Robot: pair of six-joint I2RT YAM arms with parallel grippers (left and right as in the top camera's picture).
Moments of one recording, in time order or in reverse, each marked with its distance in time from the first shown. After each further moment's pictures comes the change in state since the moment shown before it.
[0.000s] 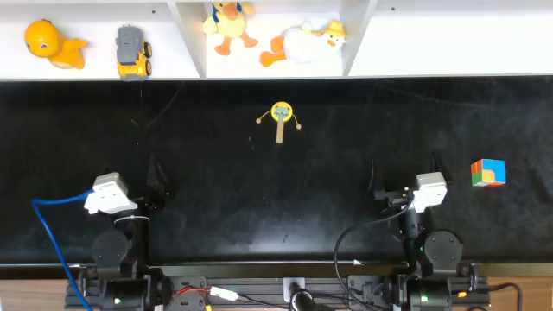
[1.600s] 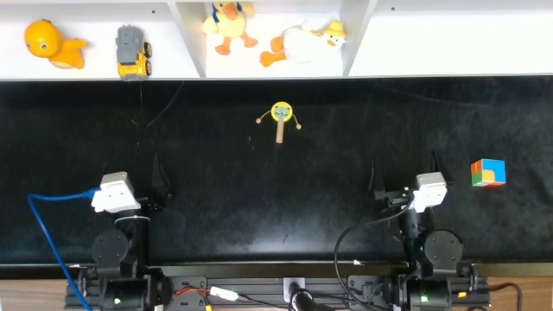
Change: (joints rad) left arm 0.000 0.000 0.000 0.000 0.010 0.130; right arm 0.000 0.000 0.000 0.000 0.000 0.000
